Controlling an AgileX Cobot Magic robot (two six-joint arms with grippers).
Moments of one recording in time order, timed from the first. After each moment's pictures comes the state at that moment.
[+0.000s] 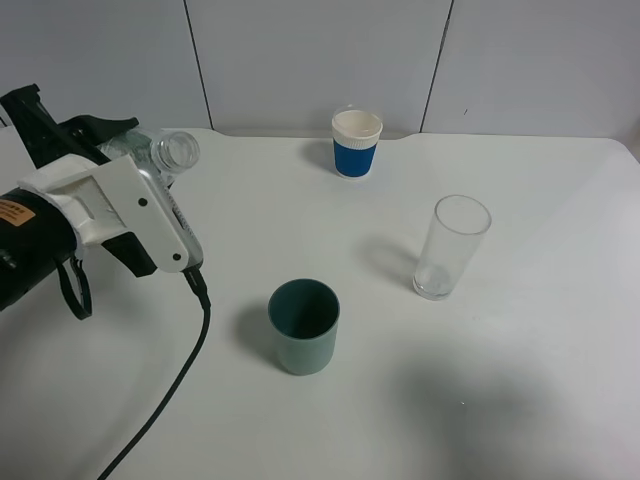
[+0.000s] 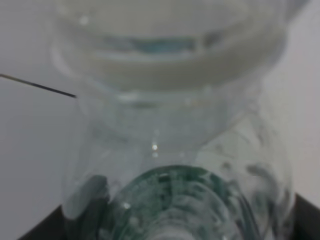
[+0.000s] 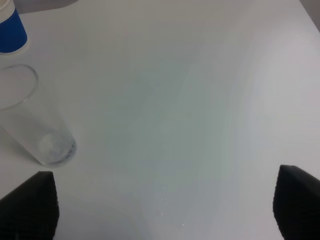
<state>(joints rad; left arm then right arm) -0.85 1.34 -0.29 -0.85 -0.99 1.59 -0.13 0.00 -0.48 0.08 1.05 -0.02</state>
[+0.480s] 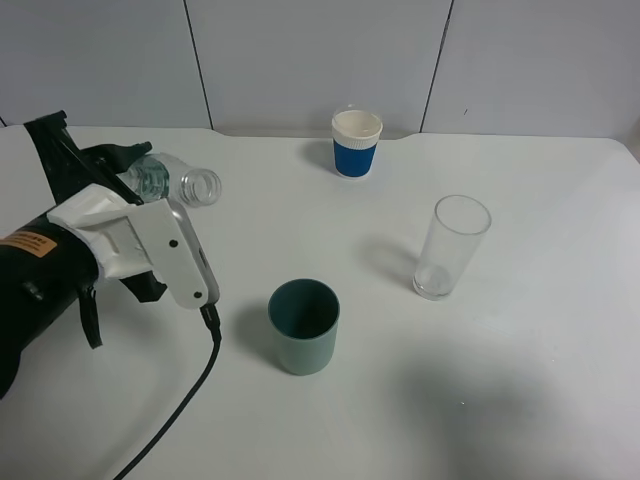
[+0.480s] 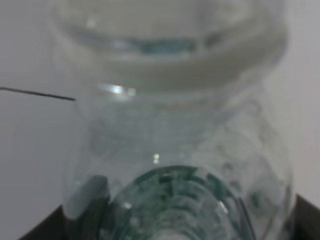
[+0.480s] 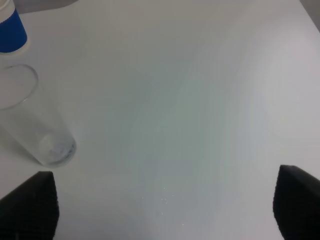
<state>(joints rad) -1.04 1.43 -0.29 -1.07 -1.11 1.74 -0.13 0.00 -0.48 0.08 1.05 -0.02</state>
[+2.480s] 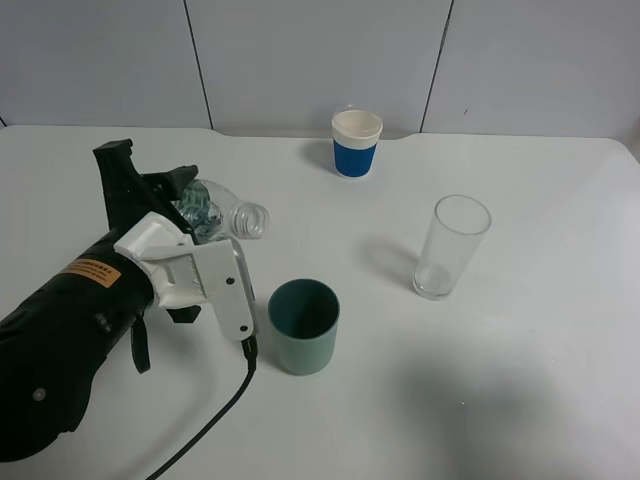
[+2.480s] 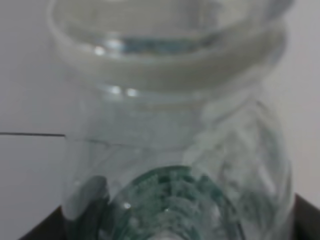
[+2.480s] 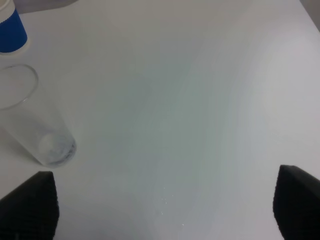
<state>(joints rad) -1.16 1.59 -0.36 -1.13 -1.19 1.77 -0.13 0.00 -0.48 0.08 1.05 -0.02</state>
